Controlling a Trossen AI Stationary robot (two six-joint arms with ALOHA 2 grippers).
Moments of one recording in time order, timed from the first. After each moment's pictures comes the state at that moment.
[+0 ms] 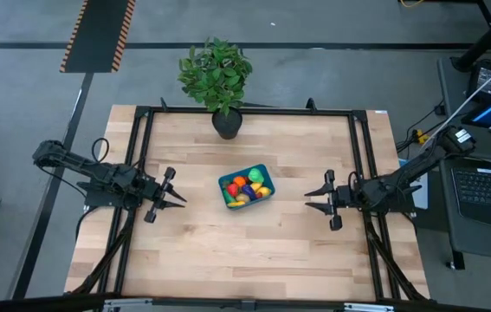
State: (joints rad) left arm -0.29 0.23 0.01 0.16 -0.01 0.09; right arm 0.52 0.82 0.01 0.82 0.49 -0.03
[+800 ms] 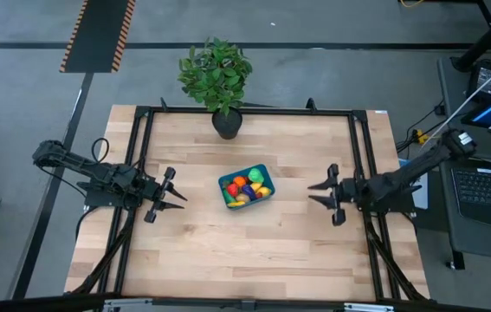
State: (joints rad) left arm -0.29 0.23 0.01 0.16 -0.01 0.09; right arm 0.48 0.66 0.01 0.75 0.48 -0.01
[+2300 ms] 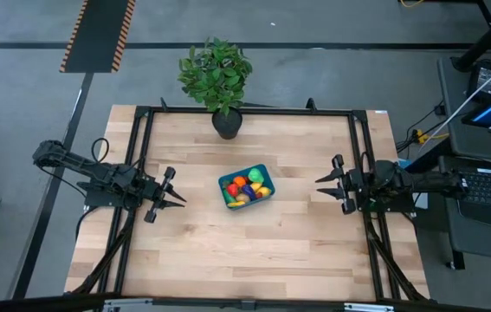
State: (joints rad) left arm -0.30 0.23 0.01 0.17 -0.01 0.09; right arm 0.02 0.01 0.01 0.03 -0.10 -0.06
